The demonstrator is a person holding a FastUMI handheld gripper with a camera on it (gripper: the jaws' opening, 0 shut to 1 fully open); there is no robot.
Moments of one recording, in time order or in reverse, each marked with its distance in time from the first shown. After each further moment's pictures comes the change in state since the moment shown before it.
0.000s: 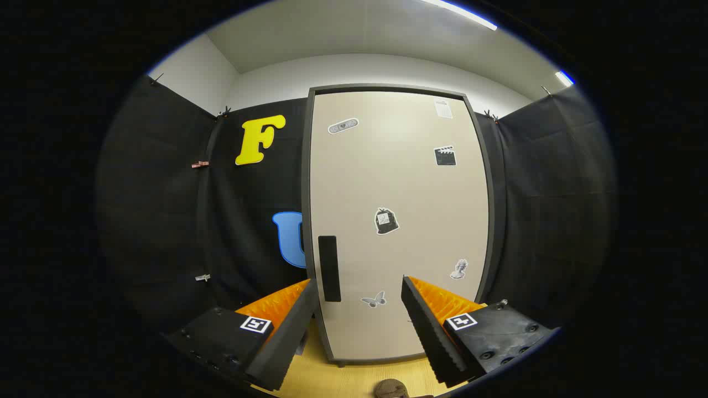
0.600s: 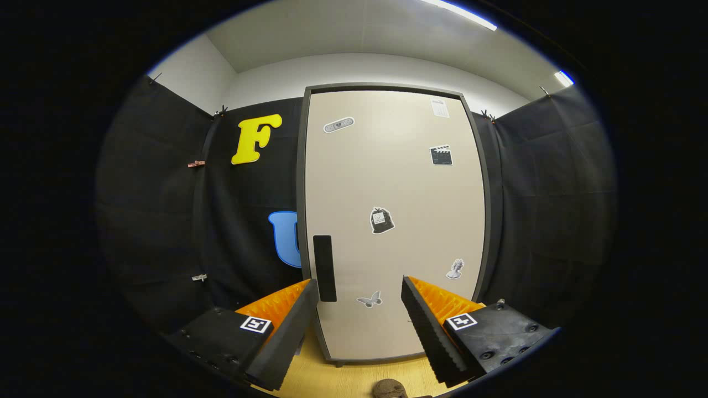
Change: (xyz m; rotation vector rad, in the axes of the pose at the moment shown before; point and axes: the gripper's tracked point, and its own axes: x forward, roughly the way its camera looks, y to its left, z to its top) arm 0.002 -0.006 0.001 0.000 0.002 -0.019
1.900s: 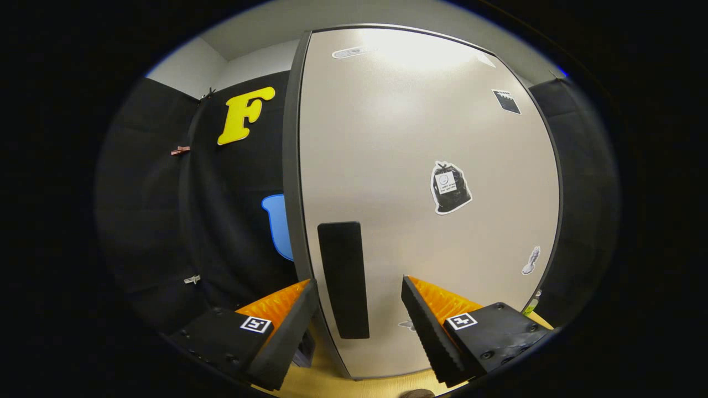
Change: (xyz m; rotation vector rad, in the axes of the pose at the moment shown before) arm 0.152 0.048 -0.057 0.038 0.091 0.008
